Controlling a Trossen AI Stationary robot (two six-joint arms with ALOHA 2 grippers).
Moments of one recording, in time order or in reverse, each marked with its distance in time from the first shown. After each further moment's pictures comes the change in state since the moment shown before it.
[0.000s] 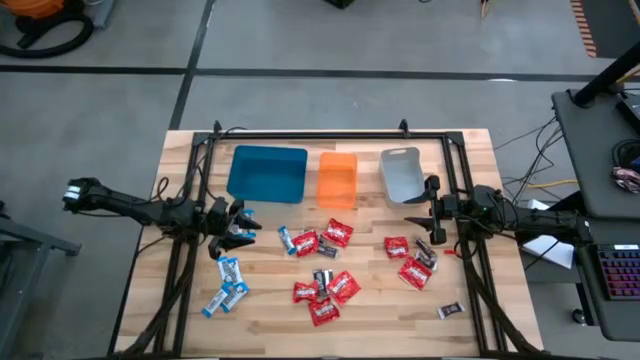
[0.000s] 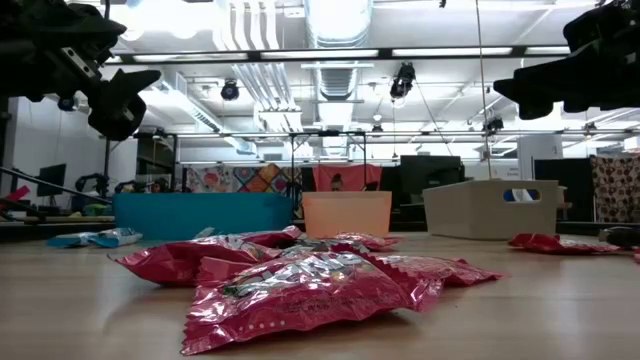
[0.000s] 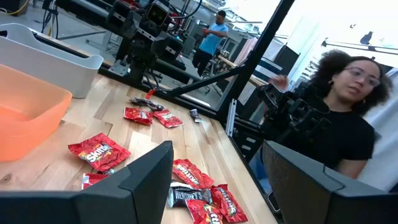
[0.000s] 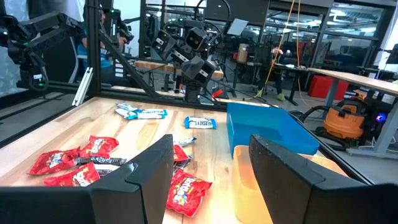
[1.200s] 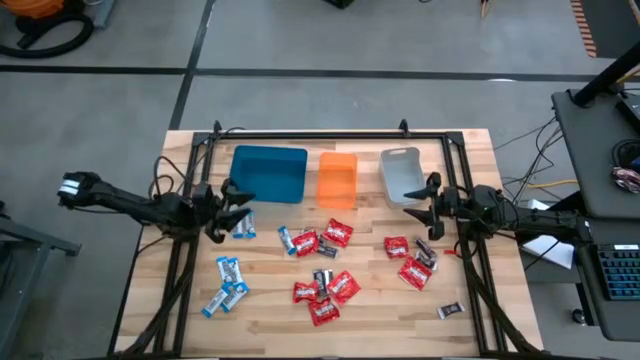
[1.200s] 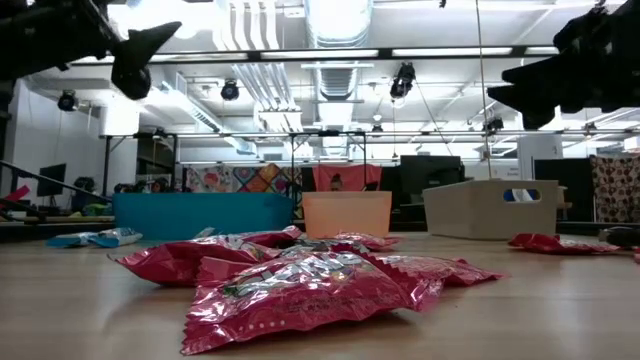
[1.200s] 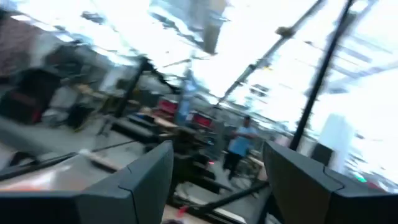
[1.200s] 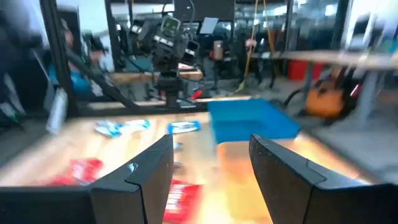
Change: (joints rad) left arm -0.001 0.239 0.000 0.649 -0.272 0.175; right arm 0.000 0.000 0.000 0.014 0.117 0.233
